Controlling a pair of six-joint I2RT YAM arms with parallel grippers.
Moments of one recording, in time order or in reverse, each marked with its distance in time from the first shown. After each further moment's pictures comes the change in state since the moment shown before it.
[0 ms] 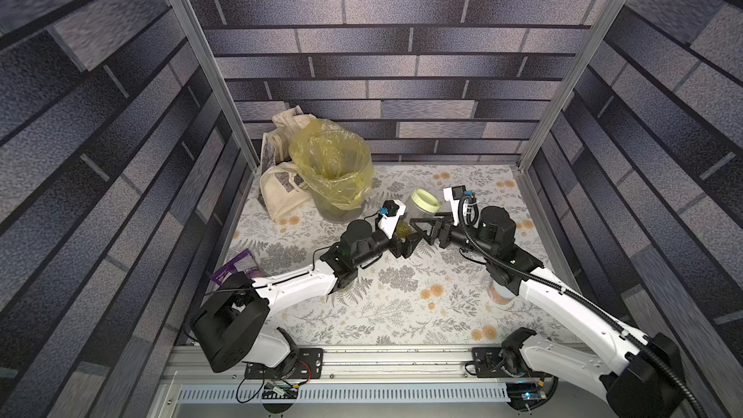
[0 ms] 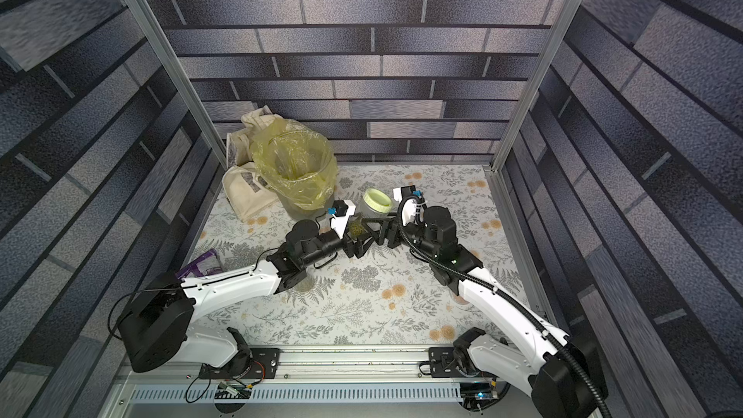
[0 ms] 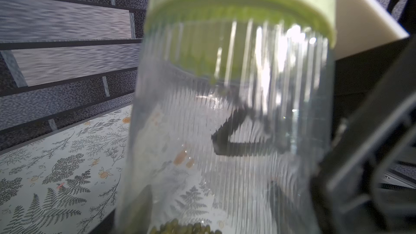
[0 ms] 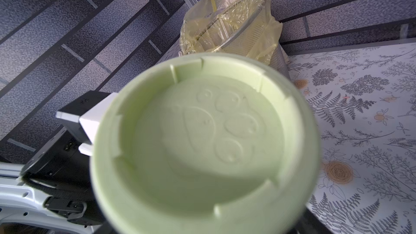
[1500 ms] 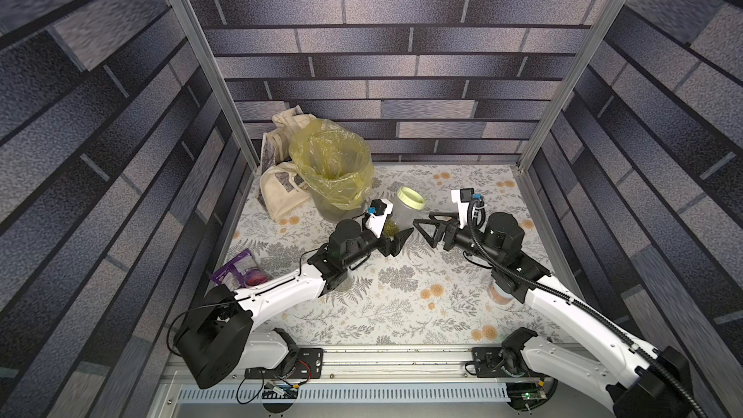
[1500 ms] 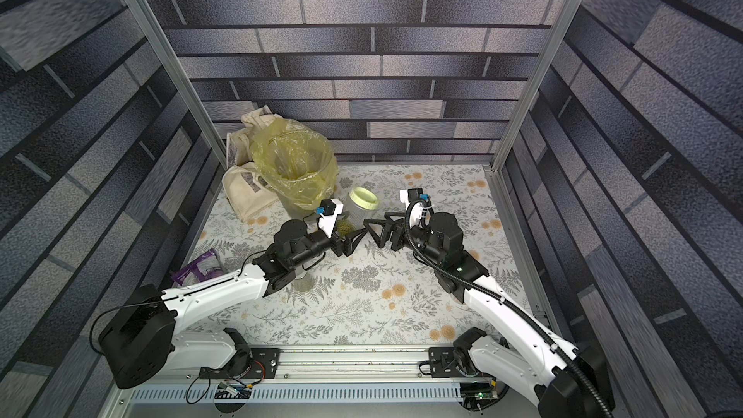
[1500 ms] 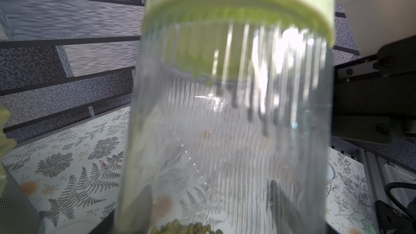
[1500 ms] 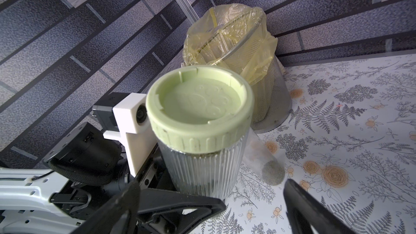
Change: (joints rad) left arm 0.051 -0.107 -0.052 -0.099 -0.042 0.037; right arm 0.000 -0.109 -0.064 0.034 0.064 0.020
